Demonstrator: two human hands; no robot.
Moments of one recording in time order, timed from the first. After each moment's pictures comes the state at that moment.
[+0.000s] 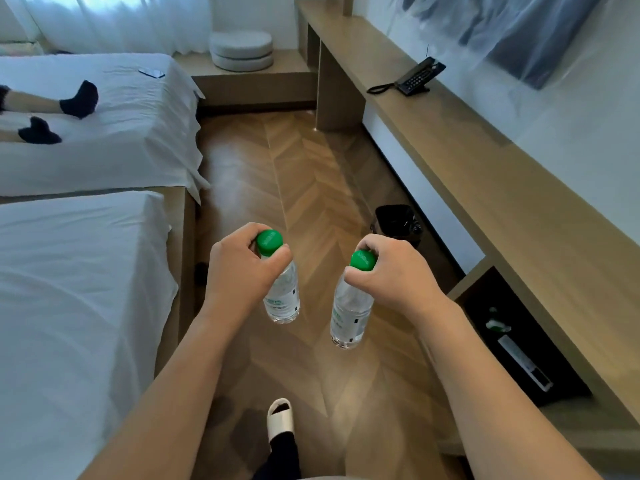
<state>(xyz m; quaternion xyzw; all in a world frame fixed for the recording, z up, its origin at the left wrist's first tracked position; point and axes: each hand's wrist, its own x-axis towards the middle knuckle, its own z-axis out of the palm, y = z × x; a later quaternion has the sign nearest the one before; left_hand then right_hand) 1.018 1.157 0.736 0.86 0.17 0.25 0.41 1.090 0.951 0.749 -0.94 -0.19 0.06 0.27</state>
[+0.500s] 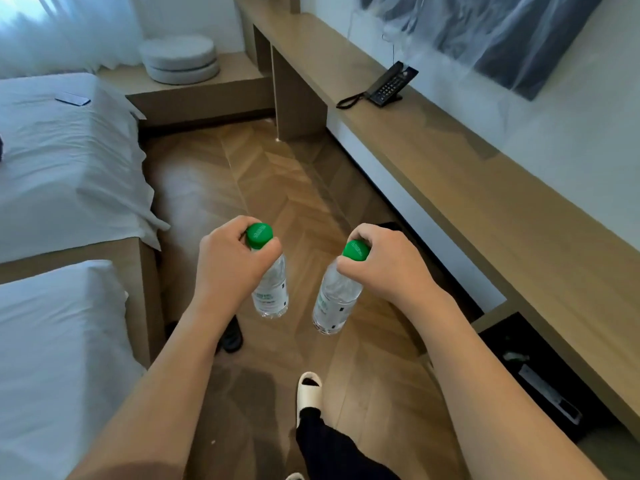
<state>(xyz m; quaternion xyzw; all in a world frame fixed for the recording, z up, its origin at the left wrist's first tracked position) 1.273 1.268 0.745 0.88 0.12 0.20 0.42 1.309 1.053 0.757 -0.95 -0.10 0.05 0.30</state>
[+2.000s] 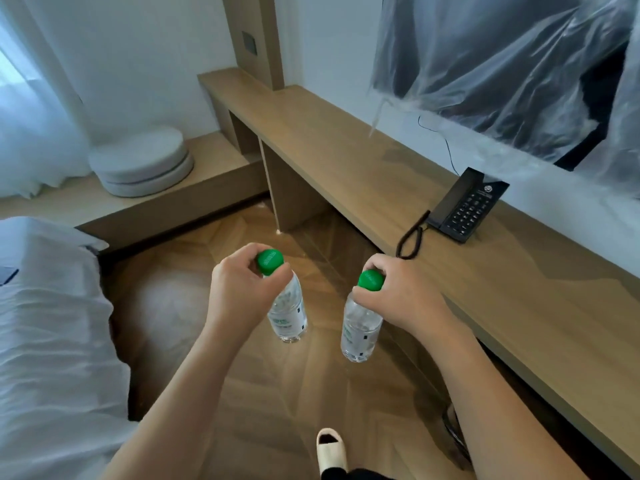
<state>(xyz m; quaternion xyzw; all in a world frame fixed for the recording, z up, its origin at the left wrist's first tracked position) 2.028 1.524 0.766 0.87 0.07 0.13 0.48 2.030 1.301 0.756 -0.95 0.00 0.04 0.31</state>
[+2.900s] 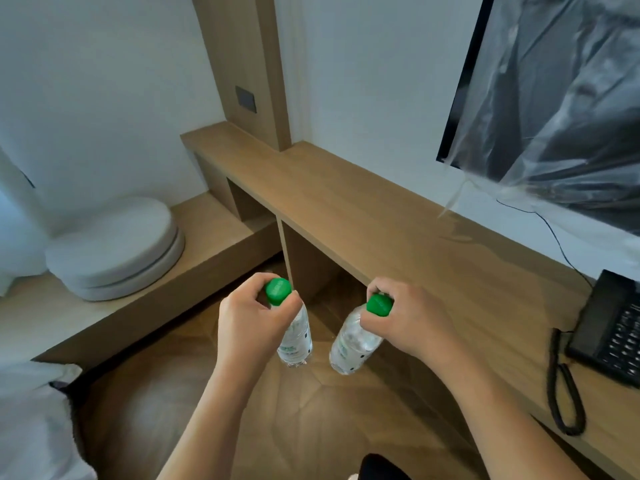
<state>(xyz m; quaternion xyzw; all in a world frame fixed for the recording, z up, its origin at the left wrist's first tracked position) 2.465 1.732 0.782 0.87 0.01 0.13 0.48 2.444 1.515 0.783 -0.96 0.03 0.02 0.27</state>
